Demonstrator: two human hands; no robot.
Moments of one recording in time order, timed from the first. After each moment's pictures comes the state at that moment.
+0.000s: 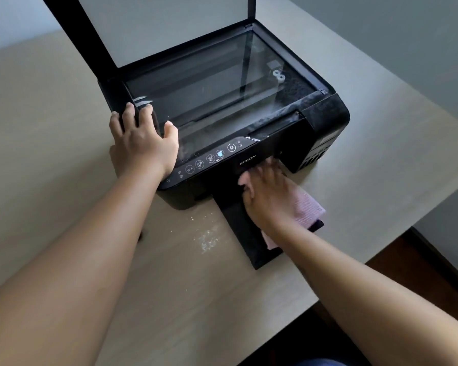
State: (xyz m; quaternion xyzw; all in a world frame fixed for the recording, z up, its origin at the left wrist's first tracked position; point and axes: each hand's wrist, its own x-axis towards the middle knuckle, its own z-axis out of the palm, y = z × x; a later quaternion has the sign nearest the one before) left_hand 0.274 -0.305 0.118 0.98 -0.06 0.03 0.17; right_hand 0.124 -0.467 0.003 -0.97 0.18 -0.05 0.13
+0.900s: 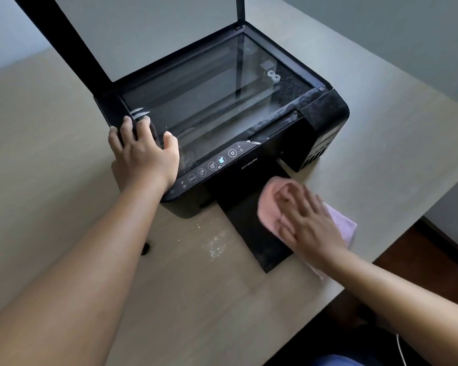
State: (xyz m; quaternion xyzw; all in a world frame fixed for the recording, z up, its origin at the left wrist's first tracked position) left_hand 0.274 -0.306 0.119 0.98 -0.06 0.03 0.17; right_hand 0.037 -0.499 -0.006 -0.98 0.15 0.01 0.11
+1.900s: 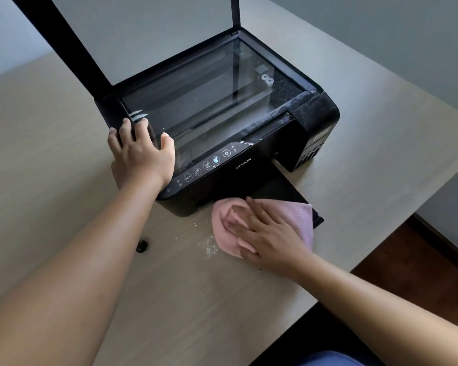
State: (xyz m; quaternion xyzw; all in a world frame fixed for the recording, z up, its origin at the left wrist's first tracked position) left_hand 0.276 -0.305 0.117 0.98 -0.06 0.03 0.17; right_hand 0.051 -0.449 -0.006 -0.99 -0.05 -0.01 0.11
